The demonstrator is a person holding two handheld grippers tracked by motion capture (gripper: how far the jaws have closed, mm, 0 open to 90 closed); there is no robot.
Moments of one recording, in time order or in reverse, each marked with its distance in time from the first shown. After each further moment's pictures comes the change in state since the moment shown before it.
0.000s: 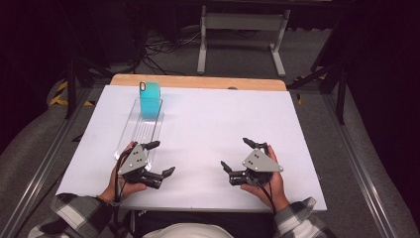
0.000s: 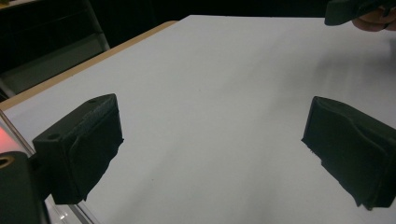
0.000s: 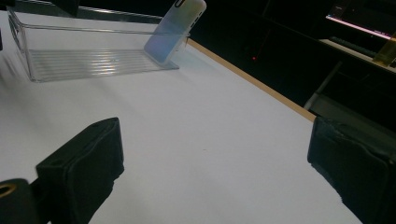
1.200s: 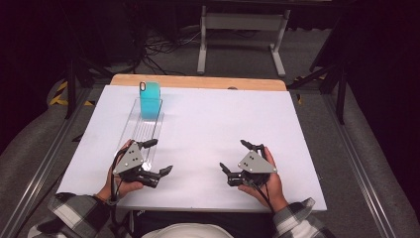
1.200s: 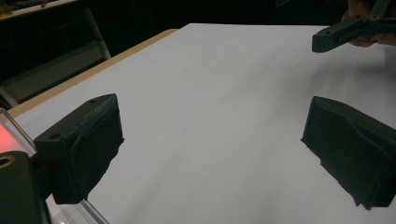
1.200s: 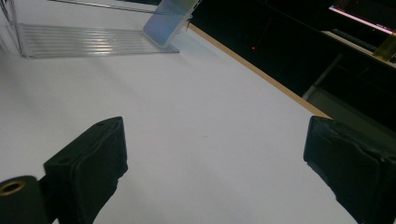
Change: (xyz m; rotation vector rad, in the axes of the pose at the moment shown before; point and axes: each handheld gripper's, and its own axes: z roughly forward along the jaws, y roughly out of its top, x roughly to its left) left arm 0.003 0.005 -0.007 -0.019 0.000 0.021; right arm 0.006 -0.005 0.006 0.055 -0.010 -0.041
